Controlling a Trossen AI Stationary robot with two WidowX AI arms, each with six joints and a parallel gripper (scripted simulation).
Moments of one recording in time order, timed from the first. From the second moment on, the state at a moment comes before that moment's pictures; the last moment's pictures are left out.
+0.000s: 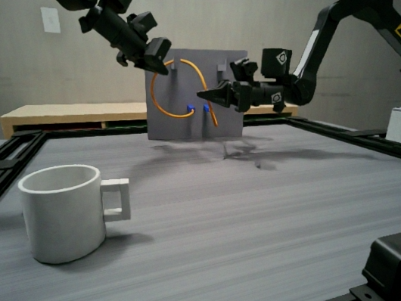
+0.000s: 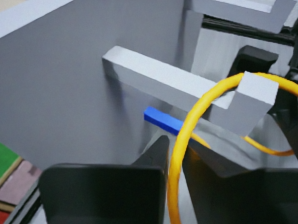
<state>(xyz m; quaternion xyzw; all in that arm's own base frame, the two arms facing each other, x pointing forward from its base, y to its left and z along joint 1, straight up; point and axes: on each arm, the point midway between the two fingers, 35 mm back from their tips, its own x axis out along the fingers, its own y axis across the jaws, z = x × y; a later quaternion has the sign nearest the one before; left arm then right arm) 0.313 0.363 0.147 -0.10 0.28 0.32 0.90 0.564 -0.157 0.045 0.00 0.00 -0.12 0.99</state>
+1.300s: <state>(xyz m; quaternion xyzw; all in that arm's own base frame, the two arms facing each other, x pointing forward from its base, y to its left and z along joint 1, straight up) 0.313 0.363 0.146 -0.10 0.28 0.32 0.90 0.544 -0.174 0.045 0.00 0.00 -0.12 0.99</state>
